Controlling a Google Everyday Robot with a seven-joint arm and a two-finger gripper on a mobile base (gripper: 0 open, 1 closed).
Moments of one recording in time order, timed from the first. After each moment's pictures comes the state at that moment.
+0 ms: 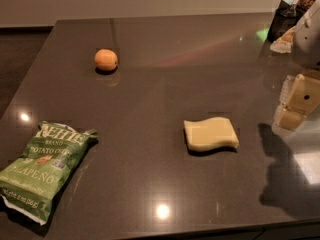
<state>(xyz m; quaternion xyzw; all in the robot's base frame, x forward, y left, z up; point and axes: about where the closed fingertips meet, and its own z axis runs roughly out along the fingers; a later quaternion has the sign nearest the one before) 0.438 -0.217 0.976 -0.60 0.78 -0.03 0.16</state>
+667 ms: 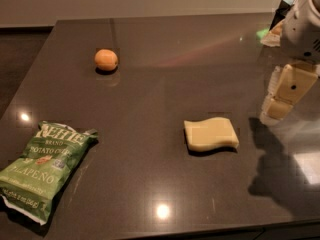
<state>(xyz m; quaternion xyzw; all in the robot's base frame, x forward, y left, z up) 0.456 -0.202 0.980 -0.61 0.77 -0.02 0.18</state>
